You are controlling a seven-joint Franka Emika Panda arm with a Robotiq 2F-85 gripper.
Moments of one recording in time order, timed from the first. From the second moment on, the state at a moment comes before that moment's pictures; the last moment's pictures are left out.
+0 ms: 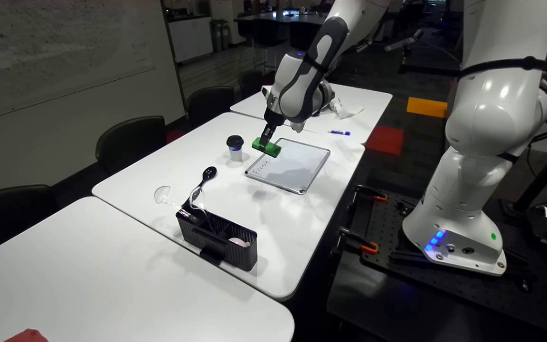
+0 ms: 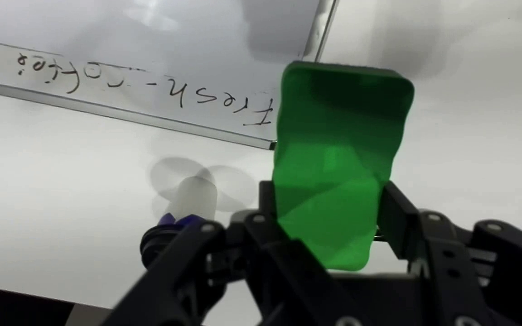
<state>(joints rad) -0.48 0.39 0.19 -2.38 -0.13 3.13 -0.37</state>
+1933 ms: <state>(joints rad) -0.22 0.76 0.12 -2.19 -0.37 3.12 -0.50</state>
